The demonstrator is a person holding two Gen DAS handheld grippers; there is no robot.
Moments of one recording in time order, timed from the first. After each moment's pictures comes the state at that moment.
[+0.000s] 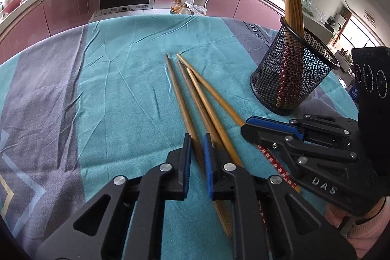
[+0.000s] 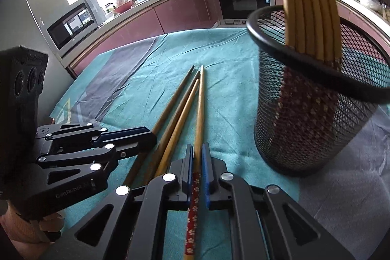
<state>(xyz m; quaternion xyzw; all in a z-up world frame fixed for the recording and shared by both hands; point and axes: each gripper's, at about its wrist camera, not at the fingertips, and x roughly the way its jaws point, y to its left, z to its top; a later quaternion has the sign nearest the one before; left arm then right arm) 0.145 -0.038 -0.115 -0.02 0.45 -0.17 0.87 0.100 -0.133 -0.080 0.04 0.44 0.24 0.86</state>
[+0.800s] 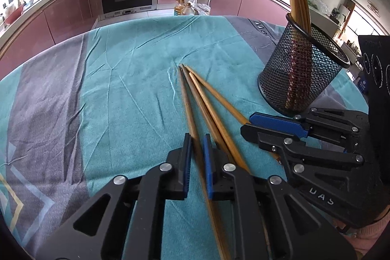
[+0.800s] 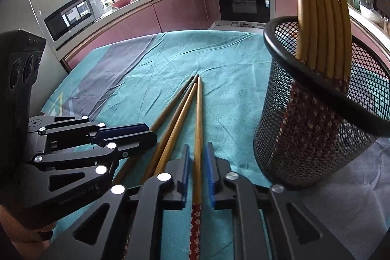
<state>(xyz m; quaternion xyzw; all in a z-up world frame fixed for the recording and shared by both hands) 0.156 -0.047 -0.117 0.01 0.46 -0.15 0.88 0.107 -0.121 -0.079 0.01 0.44 0.22 0.87</state>
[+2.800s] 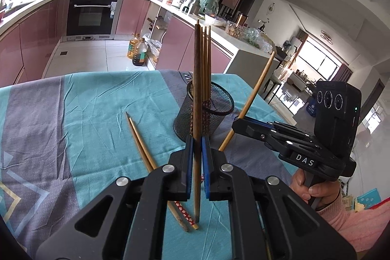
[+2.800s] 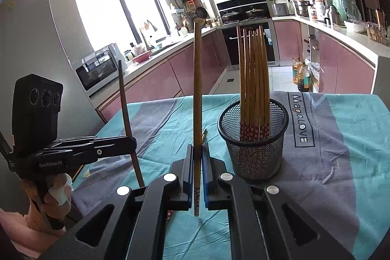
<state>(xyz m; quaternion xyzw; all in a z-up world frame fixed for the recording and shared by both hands) 0.087 -0.038 -0.013 -0.09 0.35 -0.30 0.88 0.041 -0.204 0.007 0.10 0.31 0.26 0.91</state>
